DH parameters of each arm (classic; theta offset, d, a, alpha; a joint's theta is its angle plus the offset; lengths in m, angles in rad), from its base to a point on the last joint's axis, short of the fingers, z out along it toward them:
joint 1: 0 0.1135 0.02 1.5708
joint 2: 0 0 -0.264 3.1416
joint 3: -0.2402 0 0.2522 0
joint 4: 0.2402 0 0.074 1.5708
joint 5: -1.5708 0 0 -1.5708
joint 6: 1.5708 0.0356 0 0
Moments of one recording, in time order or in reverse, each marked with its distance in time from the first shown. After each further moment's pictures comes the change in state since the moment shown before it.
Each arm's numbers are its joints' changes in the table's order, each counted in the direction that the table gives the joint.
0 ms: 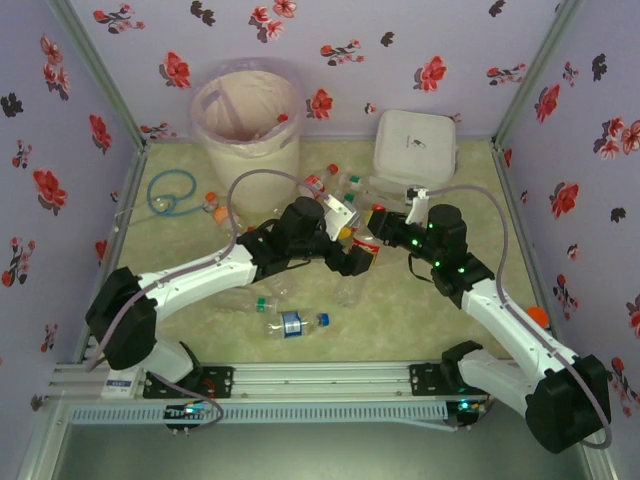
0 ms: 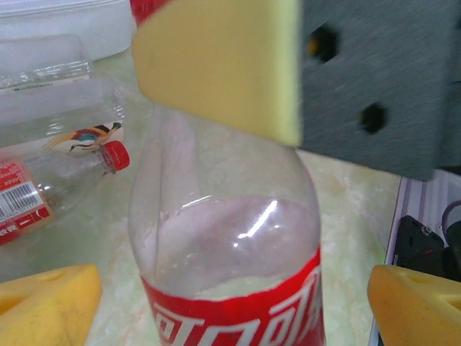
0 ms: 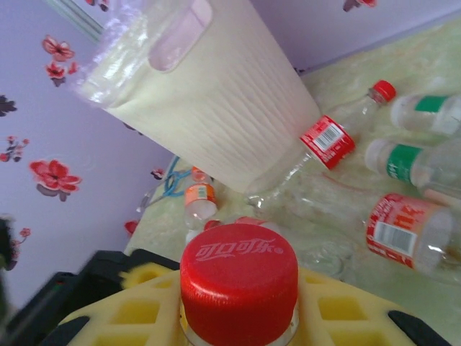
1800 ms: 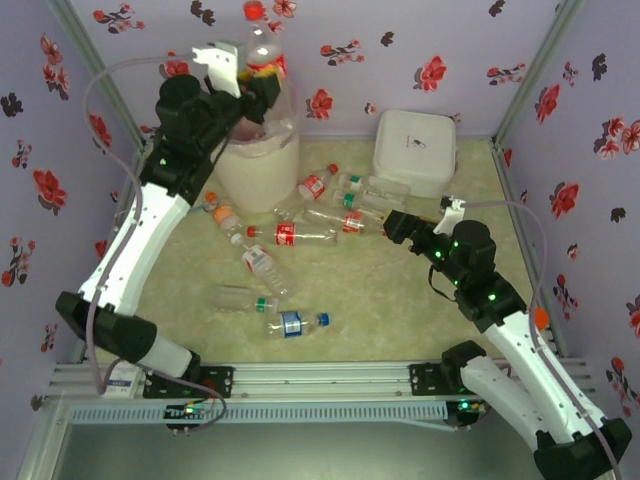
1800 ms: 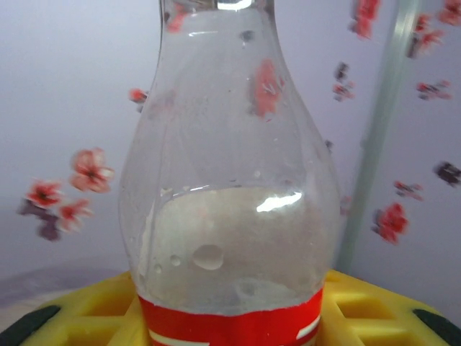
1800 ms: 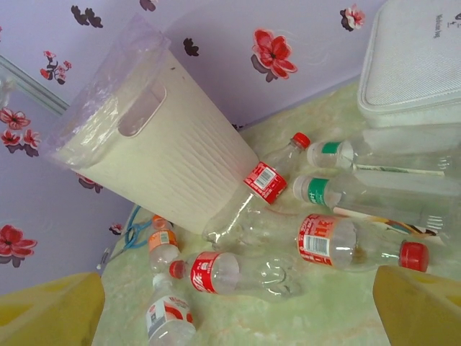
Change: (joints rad) left arm 0.518 -0.011 -0.681 0.018 0.155 0.131; right arm 0.000 0.288 -0.046 0.330 -0.266 0.023
